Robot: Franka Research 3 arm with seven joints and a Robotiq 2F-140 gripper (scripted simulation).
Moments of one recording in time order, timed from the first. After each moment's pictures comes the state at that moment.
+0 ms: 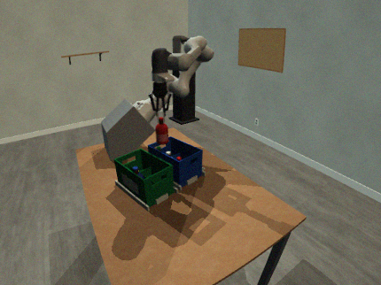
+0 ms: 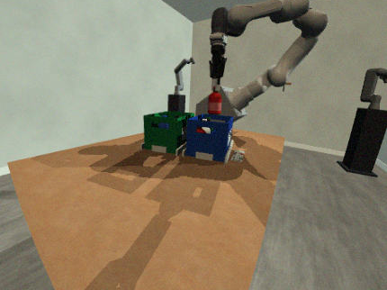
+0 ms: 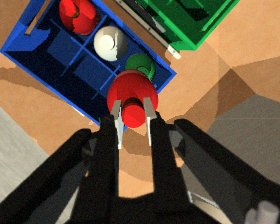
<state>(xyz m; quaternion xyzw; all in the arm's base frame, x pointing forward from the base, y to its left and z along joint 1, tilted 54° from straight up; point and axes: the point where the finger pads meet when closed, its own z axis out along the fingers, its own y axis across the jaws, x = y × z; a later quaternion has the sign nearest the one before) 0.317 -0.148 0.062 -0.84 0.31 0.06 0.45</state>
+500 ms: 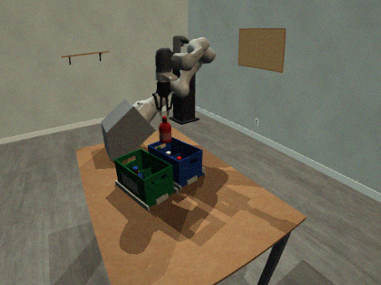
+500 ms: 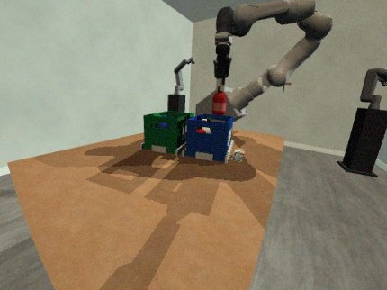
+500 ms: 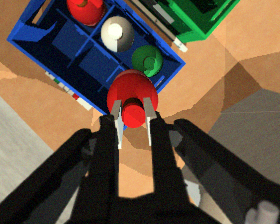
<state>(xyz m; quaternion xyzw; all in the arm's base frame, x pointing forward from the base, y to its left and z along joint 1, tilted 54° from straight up) 0.313 -0.132 0.082 -0.84 0.31 0.06 0.45</state>
